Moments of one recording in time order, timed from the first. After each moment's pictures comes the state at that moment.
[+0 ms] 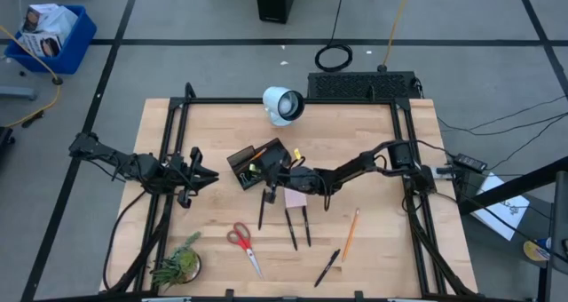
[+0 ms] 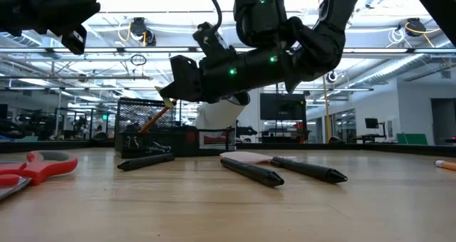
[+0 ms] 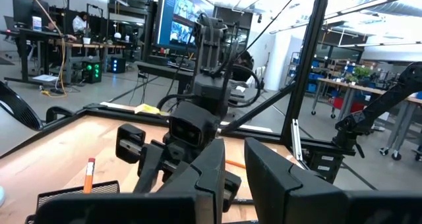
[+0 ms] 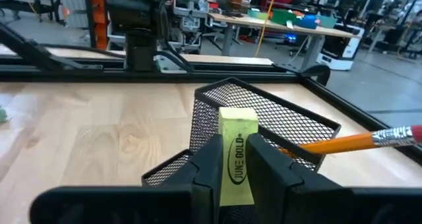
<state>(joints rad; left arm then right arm) -0.38 0.20 0.10 0.24 -0.32 -0.14 0.07 2.16 1.10 0.92 0.39 -0.07</state>
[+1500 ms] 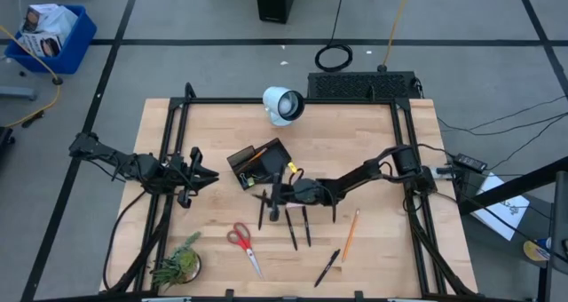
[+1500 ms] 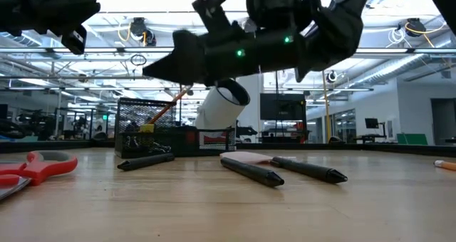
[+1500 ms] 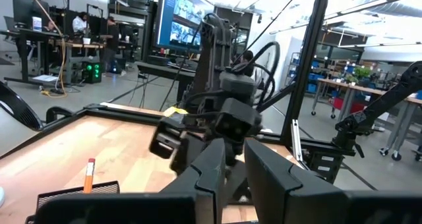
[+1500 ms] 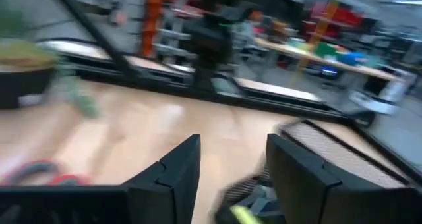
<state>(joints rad) -0.38 0.20 0.10 0.24 -0.32 -0.14 0.17 2.13 1.09 0.95 0.30 -0.21</state>
